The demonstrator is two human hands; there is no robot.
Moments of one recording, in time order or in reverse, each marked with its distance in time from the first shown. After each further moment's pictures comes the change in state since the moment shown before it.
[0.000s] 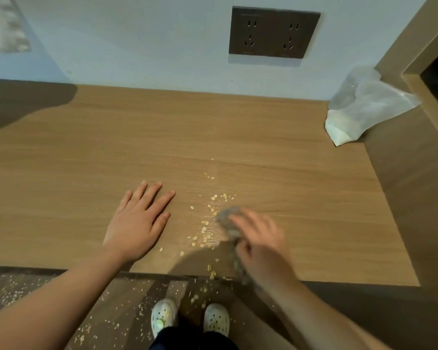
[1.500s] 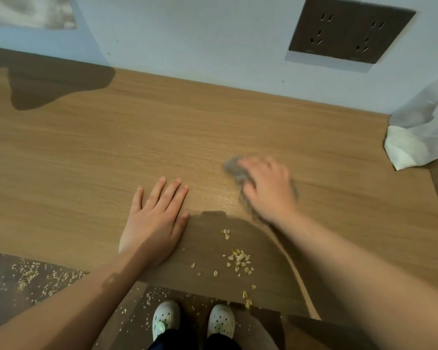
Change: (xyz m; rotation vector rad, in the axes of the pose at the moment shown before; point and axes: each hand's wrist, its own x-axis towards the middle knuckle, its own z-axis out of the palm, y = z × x) left_hand 0.002 -0.022 0.002 0.048 0.028 -0.119; right_hand 0.150 -0.032 0.009 -0.021 -0.001 -0.175
